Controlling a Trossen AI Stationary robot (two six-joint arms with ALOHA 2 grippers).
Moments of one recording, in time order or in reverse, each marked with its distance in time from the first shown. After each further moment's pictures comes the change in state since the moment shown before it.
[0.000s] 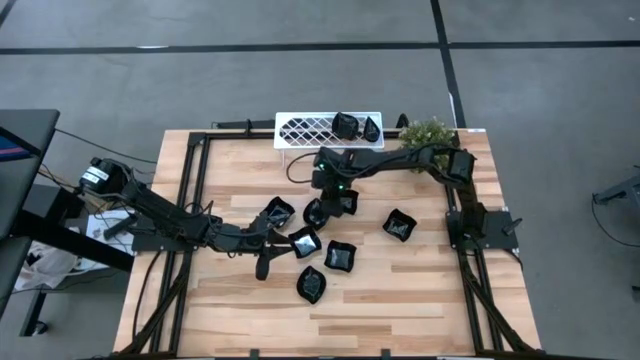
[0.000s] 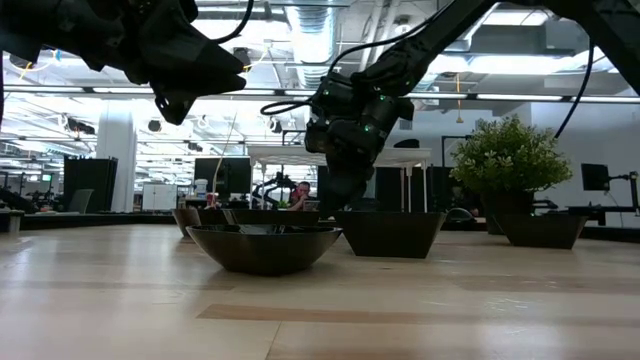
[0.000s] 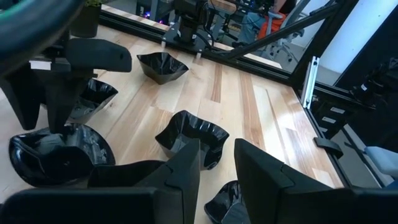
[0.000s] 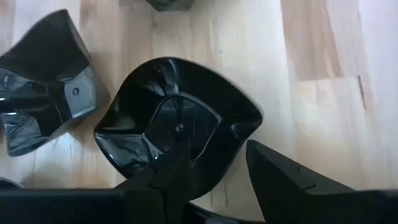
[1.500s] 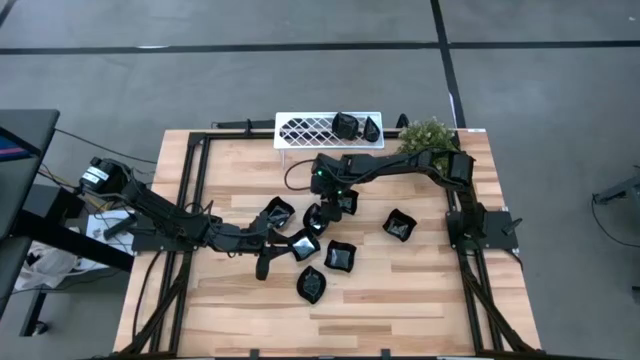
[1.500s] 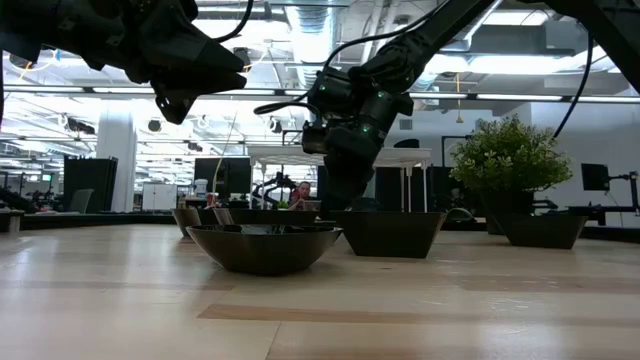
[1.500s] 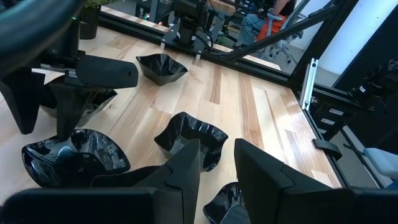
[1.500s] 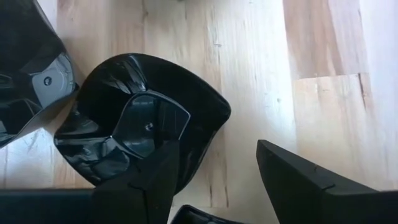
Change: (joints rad) left arm 0.000 0.000 0.000 0.006 0.000 0.000; right arm 0.044 0.000 0.000 -0.006 0.117 0.011
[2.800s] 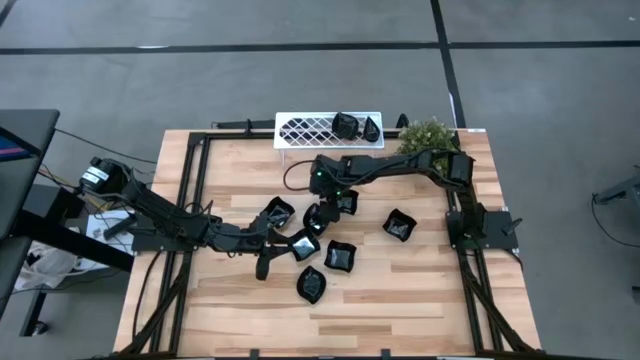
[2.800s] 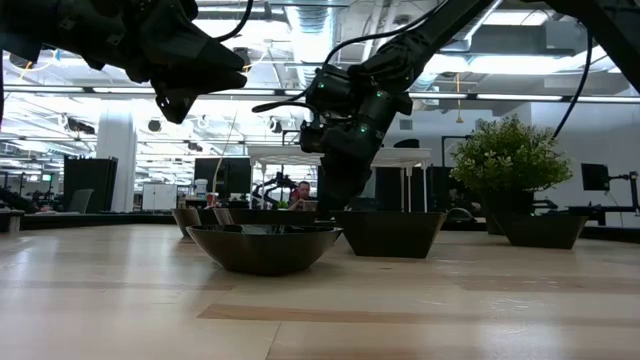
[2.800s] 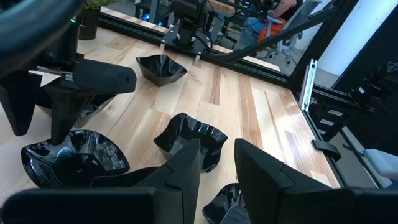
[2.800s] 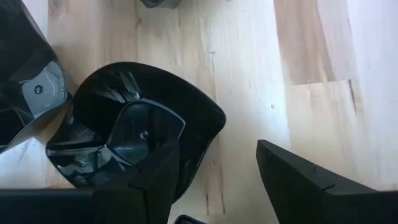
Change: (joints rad) left arm 0.000 0.000 0.000 0.005 0.000 0.000; right arm 0.013 0.001 -0.001 0.023 0.038 0.019
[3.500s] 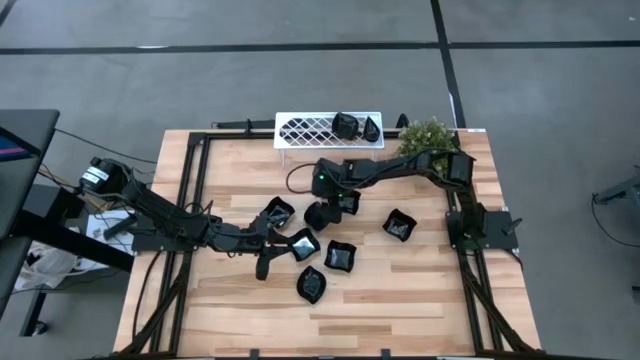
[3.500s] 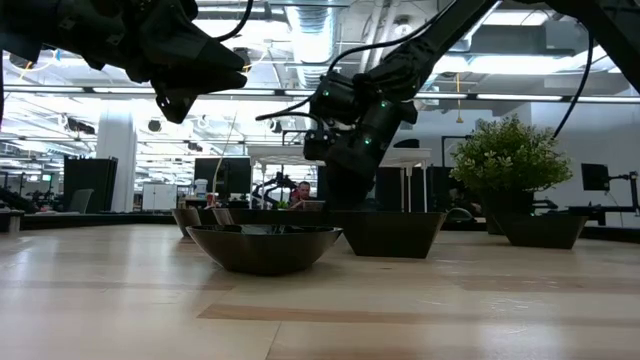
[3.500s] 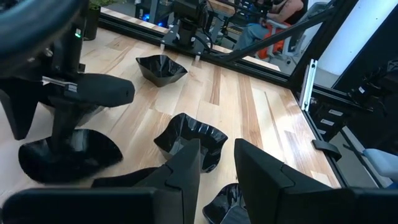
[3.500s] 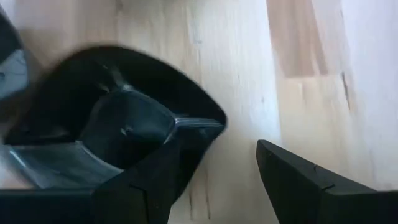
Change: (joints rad) left arm 0.000 0.000 0.000 0.000 0.000 0.003; right arm 0.001 0.001 -0.067 0.085 0.056 -0.029
